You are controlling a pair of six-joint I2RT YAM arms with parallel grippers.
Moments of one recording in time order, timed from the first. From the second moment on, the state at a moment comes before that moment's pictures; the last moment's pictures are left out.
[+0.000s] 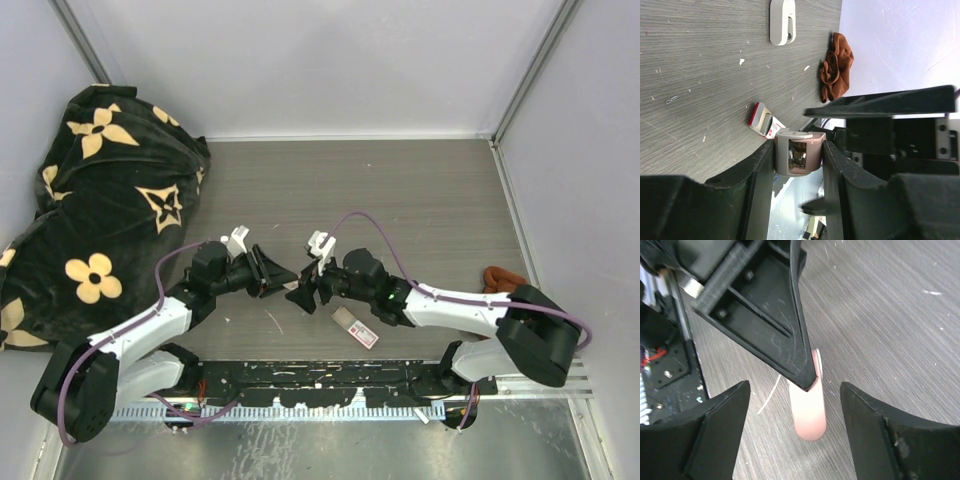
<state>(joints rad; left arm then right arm) -0.47 1.05 0.36 0.28 0.57 -1.18 0.99 1.34 0.59 0.45 -0.18 0.15</state>
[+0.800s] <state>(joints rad) -0.55 1.03 0.46 0.25 0.85 -0.86 0.82 1.21 0.62 0.20 -0.72 0.47</state>
